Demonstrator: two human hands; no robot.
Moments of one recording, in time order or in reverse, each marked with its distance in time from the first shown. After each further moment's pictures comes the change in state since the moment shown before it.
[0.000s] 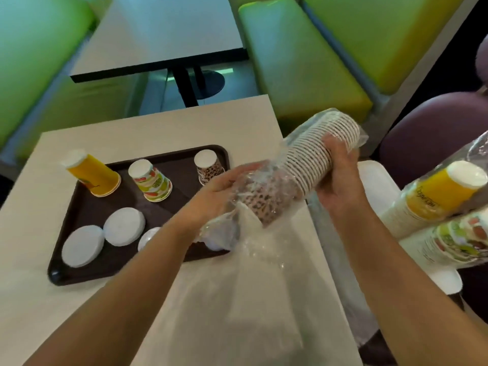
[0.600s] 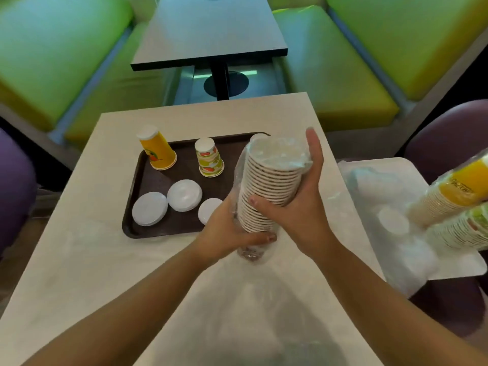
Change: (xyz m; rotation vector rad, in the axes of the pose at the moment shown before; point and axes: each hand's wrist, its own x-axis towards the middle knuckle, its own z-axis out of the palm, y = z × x) left_hand -0.133 -0.069 -0.052 0.082 0.135 0.244; right_hand -0.175 0.094 0.080 -0.768 -0.491 -0.398
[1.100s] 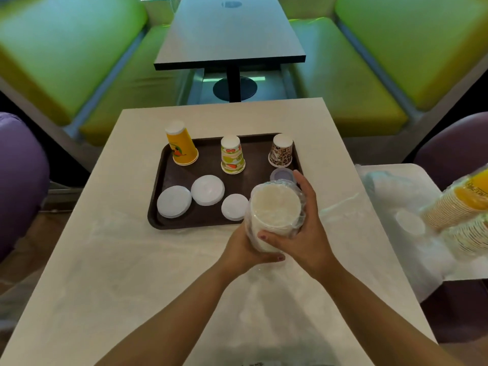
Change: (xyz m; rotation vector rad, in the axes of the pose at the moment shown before) left_hand -0.029 -0.079 -0.010 0.057 0.111 -0.047; right_hand -0.048 0.029 0.046 -0.088 -0.084 0.083
